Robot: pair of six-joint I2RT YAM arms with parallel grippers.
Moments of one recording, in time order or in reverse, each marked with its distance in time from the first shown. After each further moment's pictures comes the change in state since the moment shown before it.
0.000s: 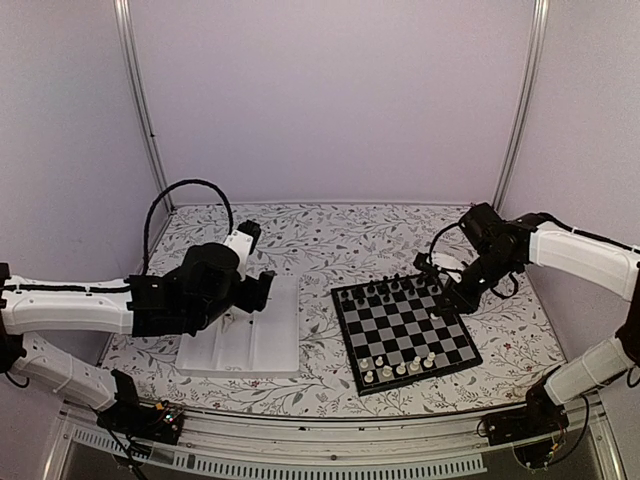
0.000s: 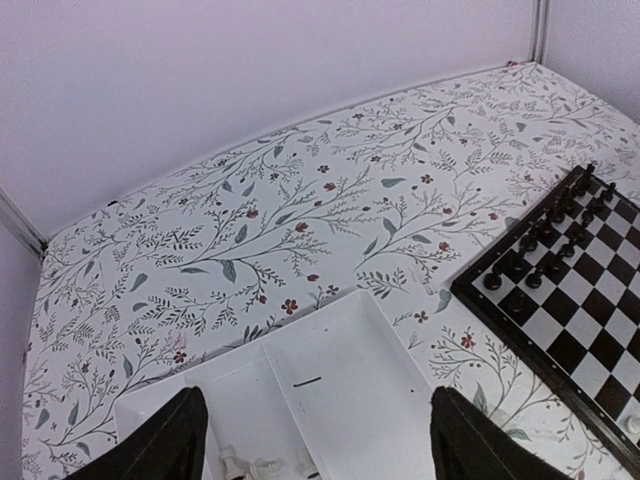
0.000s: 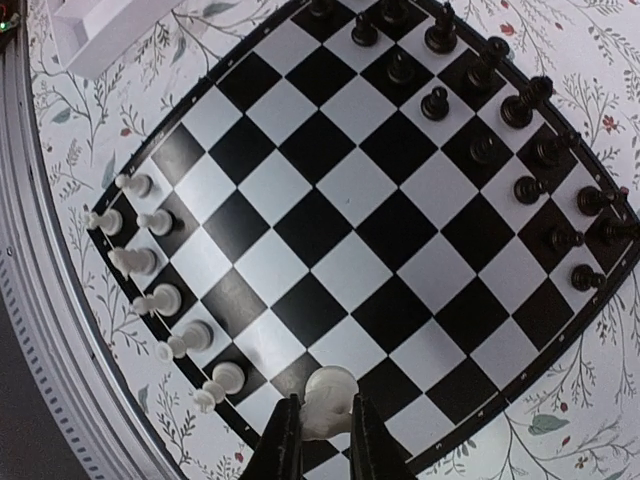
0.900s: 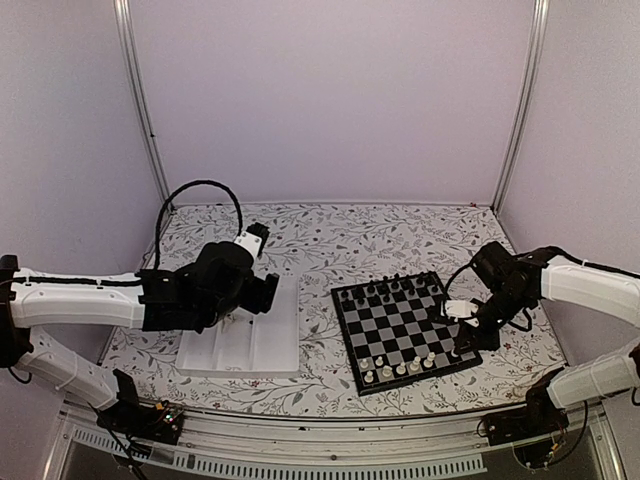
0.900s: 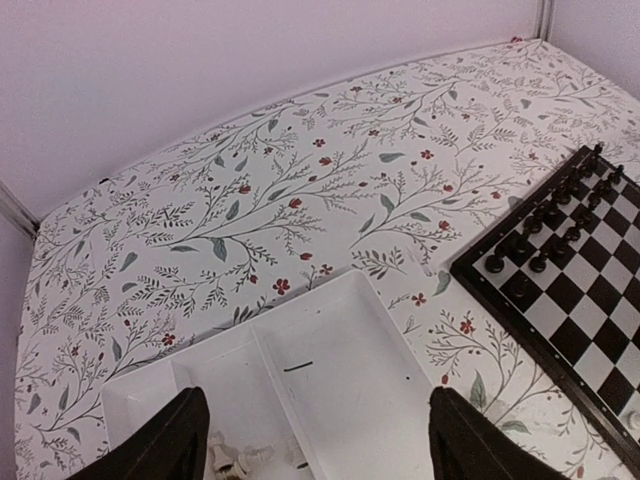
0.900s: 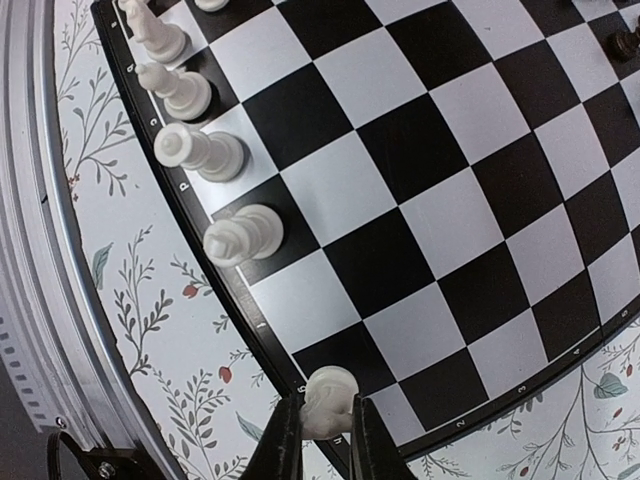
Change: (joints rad) left arm 0.003 0.079 0.064 -0.076 0.018 -0.053; right arm -0.006 -0.180 -0.293 -0.026 0.086 -0.291
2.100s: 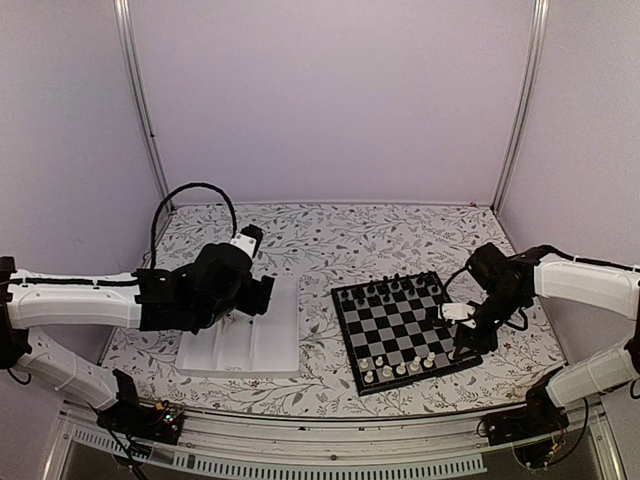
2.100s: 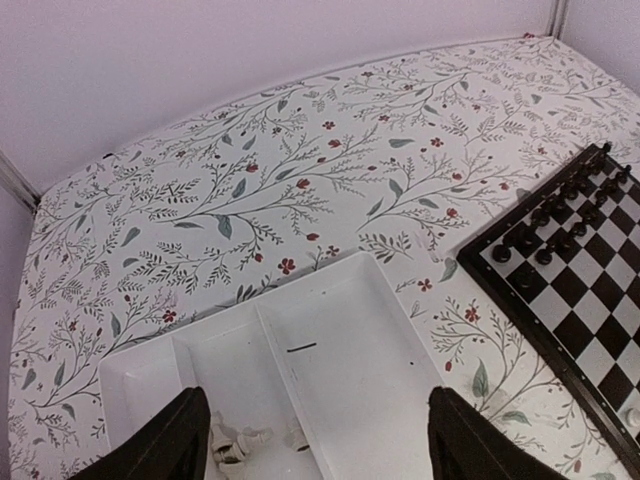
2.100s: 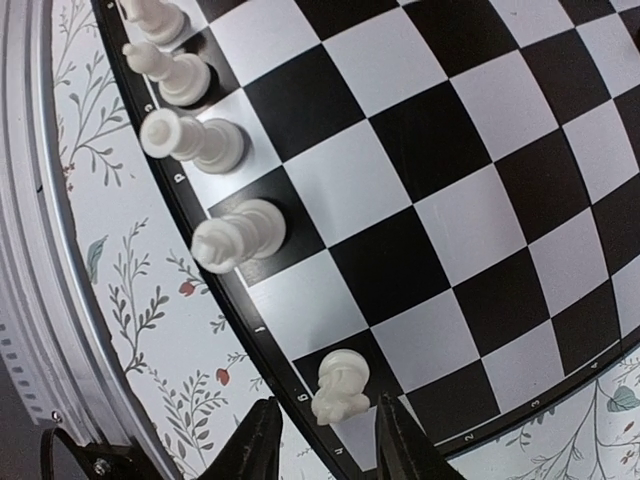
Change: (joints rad) left arm 0.001 -0.012 0.000 -0.057 -0.003 -0.066; right arm 0.000 0.060 -0.008 0.026 0.001 -0.026
